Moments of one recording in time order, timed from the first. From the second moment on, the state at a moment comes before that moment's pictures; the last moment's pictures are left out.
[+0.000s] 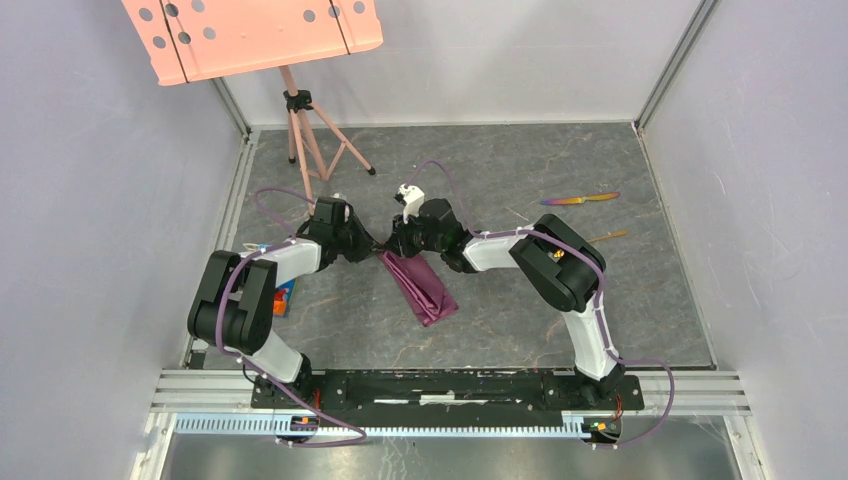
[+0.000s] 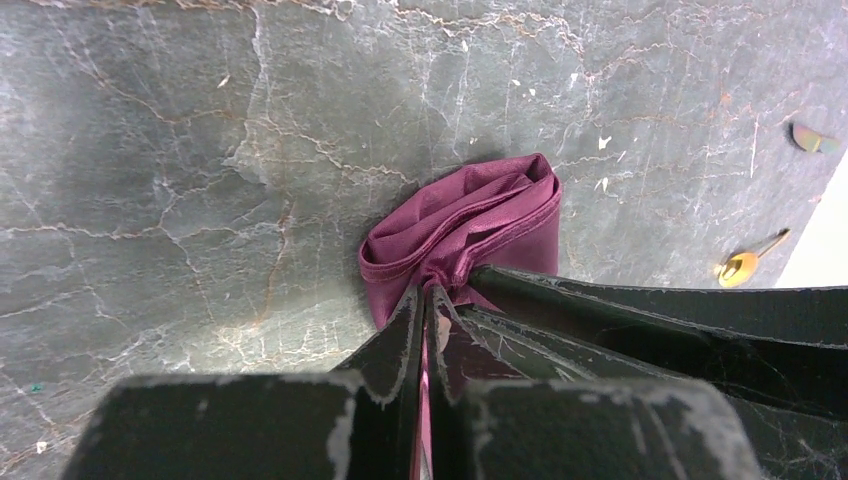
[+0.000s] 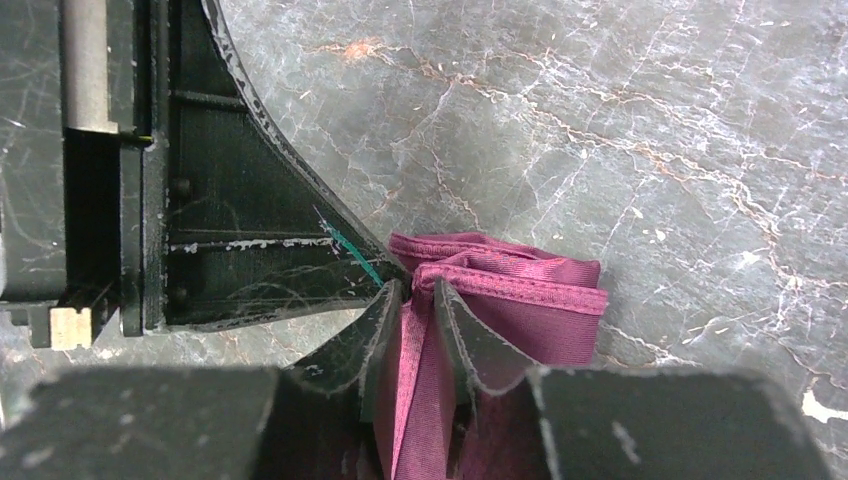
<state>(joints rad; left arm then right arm) -0.24 1.58 0.72 0.04 0.25 -0.80 0.81 2.11 1.18 0.51 -0.24 0.33</state>
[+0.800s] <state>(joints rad) -0.24 1.57 0.72 0.03 0.25 -0.80 0.82 2.01 1.14 0.41 -0.28 0.14</state>
